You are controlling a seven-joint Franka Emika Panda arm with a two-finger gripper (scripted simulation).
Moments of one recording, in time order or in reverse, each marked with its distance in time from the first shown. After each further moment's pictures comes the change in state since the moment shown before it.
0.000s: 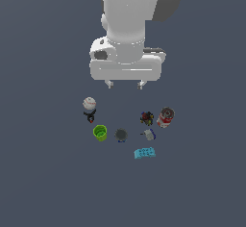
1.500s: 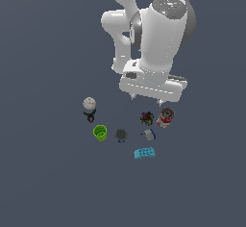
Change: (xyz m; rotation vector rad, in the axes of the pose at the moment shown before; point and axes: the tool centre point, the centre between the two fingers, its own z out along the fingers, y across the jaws) arm 0.001 -0.078 0.071 -0.020 0.004 0.253
